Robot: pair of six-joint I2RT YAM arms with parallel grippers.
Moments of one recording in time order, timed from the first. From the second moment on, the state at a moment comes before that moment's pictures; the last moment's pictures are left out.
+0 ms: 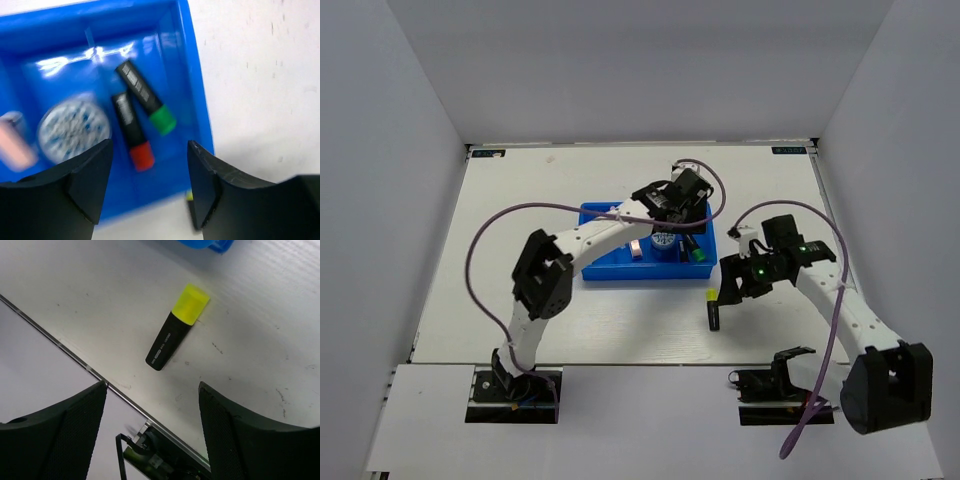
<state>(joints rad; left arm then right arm) -0.89 2.13 1.92 -0.67 -0.23 -0.68 0.23 1.09 0.79 -0.88 -0.53 -0.13</state>
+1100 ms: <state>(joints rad) -1.00 0.55 0.77 -1.03 -0.67 -0.81 0.60 1.28 0.59 -0.42 -0.10 0.20</state>
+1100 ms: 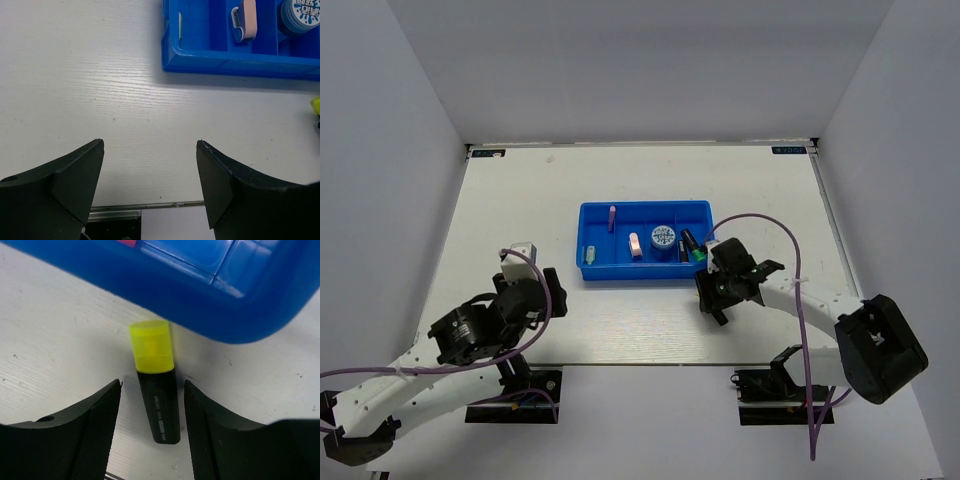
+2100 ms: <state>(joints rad) -1.00 0.50 0.76 -1.06 -0.70 -0.84 0.75 1.38 0.64 -0.34 0.07 0.15</state>
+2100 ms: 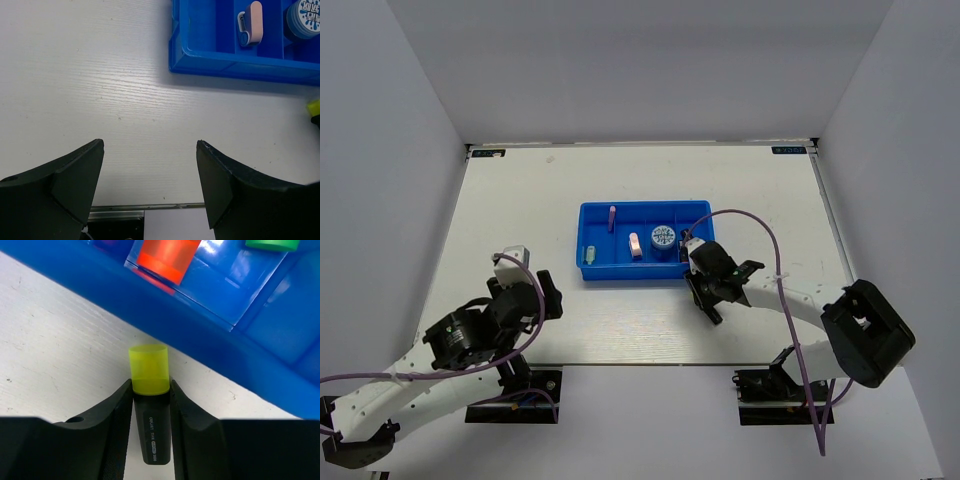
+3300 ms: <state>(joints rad) -1.00 0.60 0.78 -1.03 -0.69 -0.76 0.66 1.51 1.25 -0.49 0.19 -0.01</state>
